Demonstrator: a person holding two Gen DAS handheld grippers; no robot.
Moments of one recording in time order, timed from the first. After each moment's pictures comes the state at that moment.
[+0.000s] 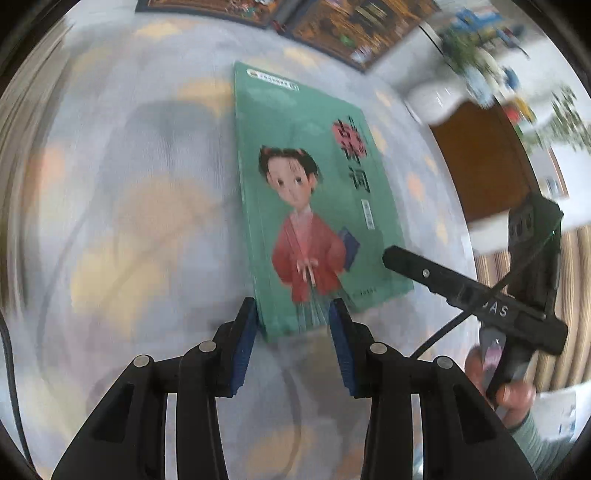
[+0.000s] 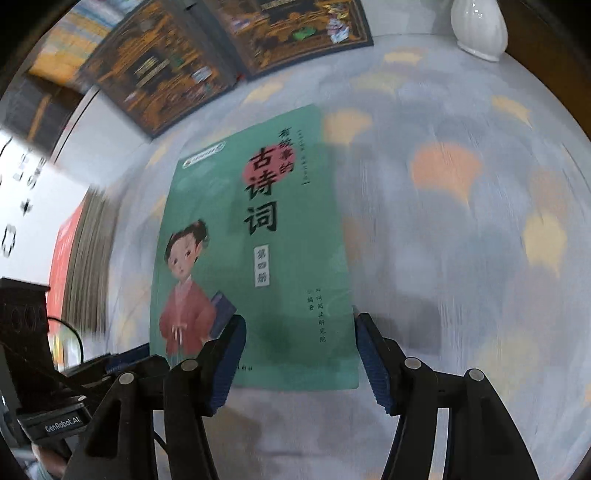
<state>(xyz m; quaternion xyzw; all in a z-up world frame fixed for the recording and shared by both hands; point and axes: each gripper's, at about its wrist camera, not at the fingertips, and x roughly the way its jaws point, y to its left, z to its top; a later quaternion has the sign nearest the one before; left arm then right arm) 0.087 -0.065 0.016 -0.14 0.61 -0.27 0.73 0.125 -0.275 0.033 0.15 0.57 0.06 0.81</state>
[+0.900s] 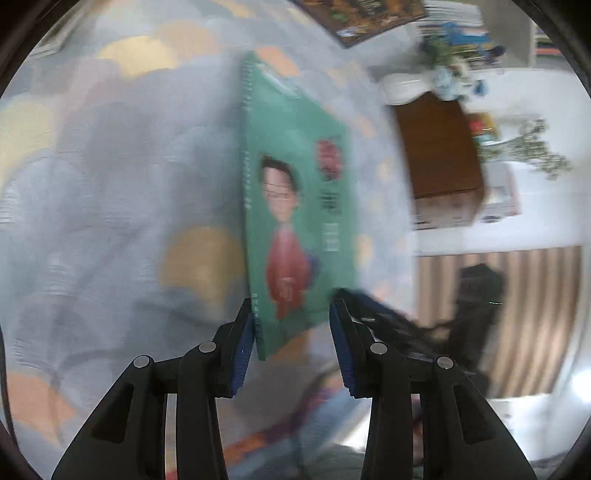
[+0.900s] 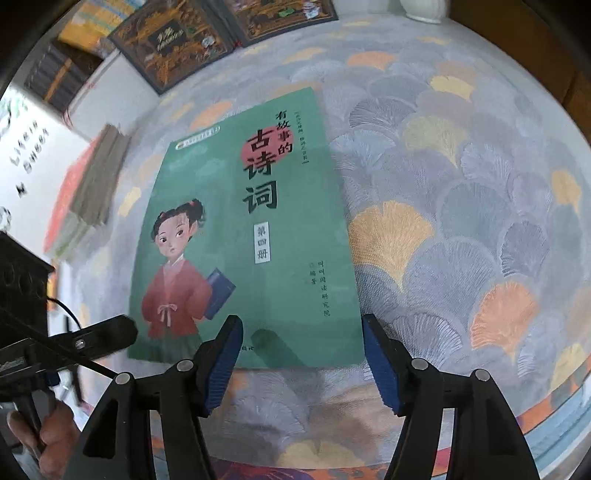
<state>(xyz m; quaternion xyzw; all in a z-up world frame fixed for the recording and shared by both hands) -0.001 -0.043 0.018 -0.29 0.62 -0.33 0.65 -0.012 -0.269 0.028 0.17 0.58 0.03 0.80</state>
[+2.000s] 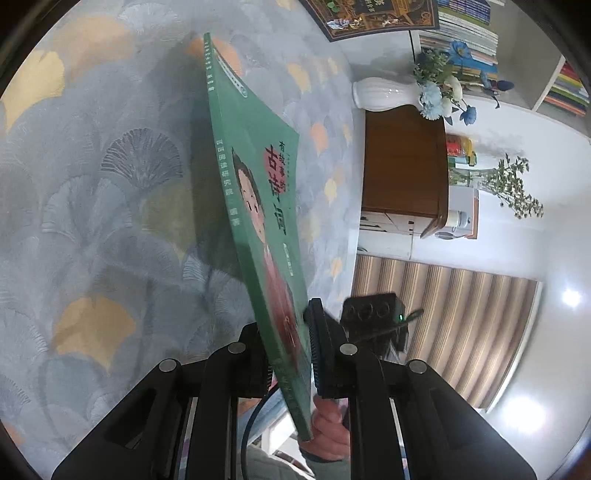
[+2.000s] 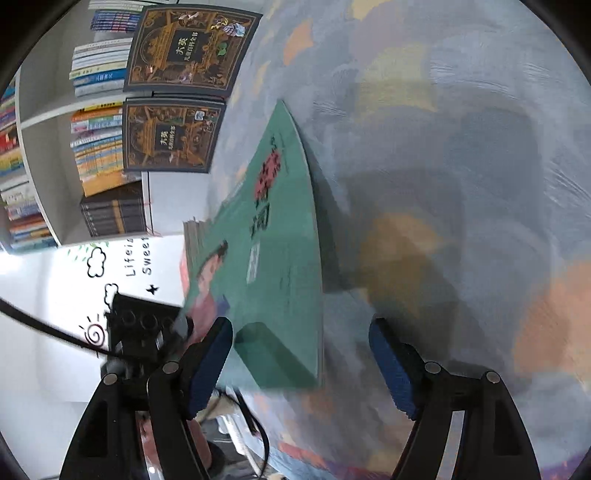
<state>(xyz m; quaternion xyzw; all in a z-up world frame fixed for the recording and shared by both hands) 0.048 -0.064 0.021 -0.38 0.65 -0.35 0.56 0.000 -0.344 -0.003 0.51 0.50 0.16 0.68</state>
